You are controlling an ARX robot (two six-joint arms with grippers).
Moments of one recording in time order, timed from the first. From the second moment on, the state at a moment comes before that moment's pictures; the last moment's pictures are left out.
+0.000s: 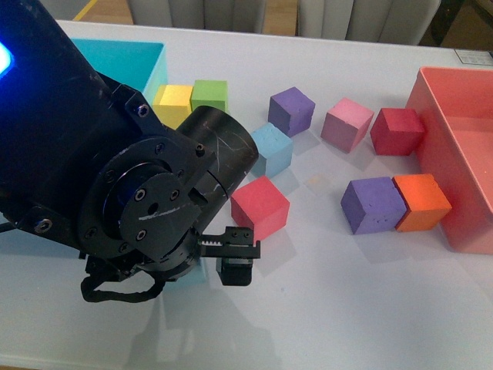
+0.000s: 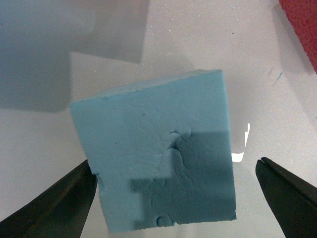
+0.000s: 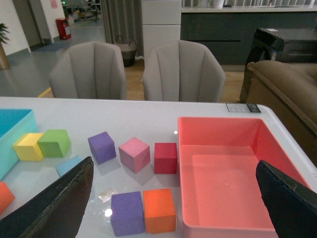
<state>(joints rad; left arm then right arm) -0.61 2.23 1.01 -0.07 -0.19 -0.58 0.00 0.00 0.02 0.00 0.00 -0.01</state>
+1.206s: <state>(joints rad) -0.62 2.01 1.27 -0.30 -0.29 -0.31 0.00 0.00 0.02 0.00 0.00 -0.01</state>
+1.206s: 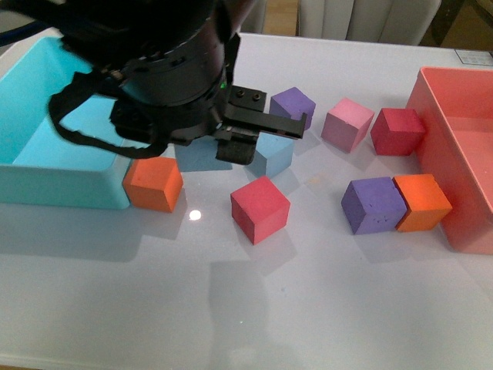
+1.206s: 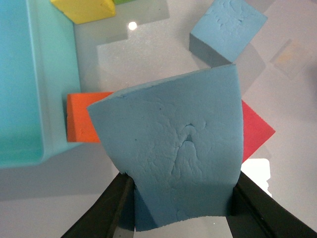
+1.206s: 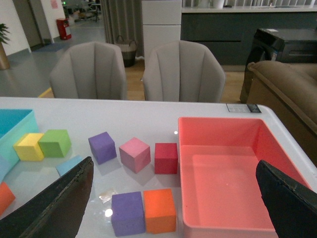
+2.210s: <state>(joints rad) -0.61 2.56 2.03 -0.57 -0.25 -0.17 0.00 0.00 0.02 0.00 0.00 -0.01</state>
